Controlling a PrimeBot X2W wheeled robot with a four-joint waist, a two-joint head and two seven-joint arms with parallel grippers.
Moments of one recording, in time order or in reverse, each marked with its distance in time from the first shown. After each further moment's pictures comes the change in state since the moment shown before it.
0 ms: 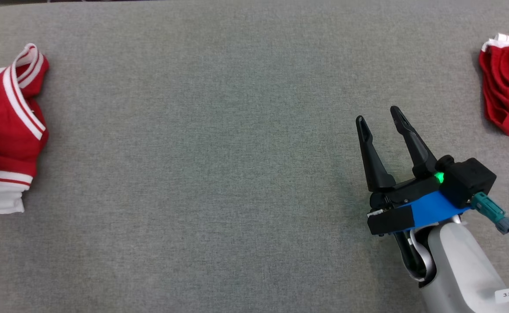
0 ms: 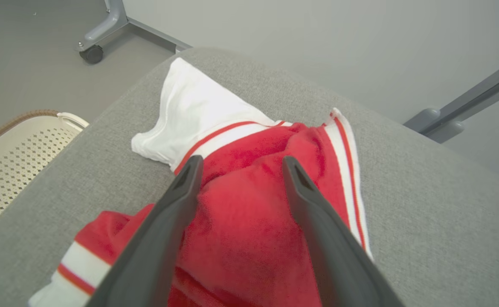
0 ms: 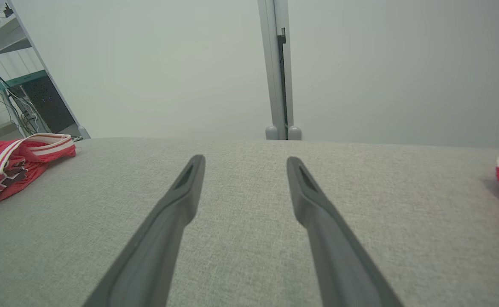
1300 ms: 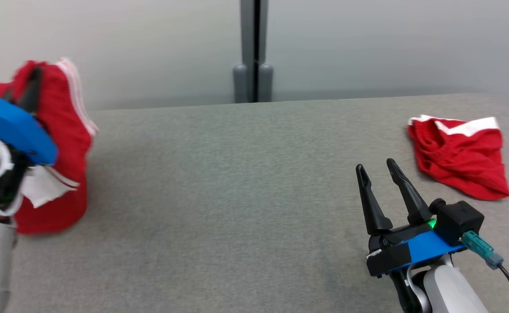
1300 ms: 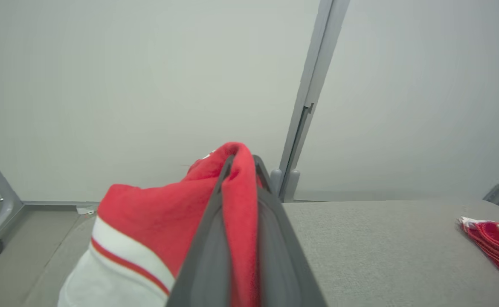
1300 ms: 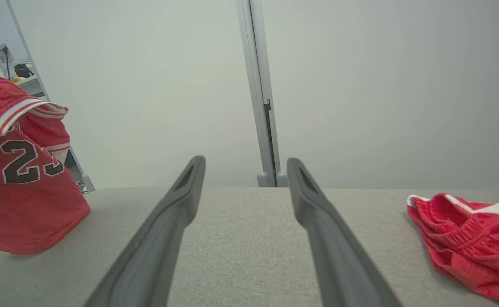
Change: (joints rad) left arm 0.045 0.108 -0.402 -0.248 -0.188 -0.025 -0.016; right arm 0.140 0.035 -0.022 0.031 0.039 0.000 0.000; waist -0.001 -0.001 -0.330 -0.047
